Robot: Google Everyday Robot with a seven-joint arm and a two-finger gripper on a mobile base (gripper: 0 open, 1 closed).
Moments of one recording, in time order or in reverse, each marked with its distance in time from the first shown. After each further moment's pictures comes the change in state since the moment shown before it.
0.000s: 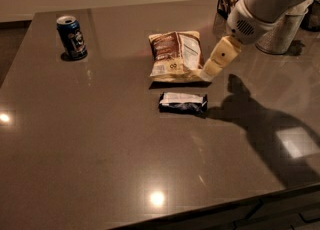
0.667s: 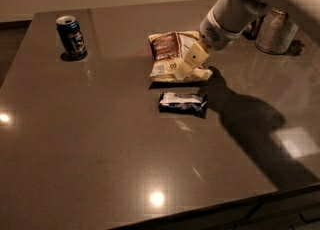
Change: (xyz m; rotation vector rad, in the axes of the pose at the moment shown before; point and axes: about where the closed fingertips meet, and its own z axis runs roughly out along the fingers) arm -0.045 0.004 0.057 -0.031 -0.058 0.075
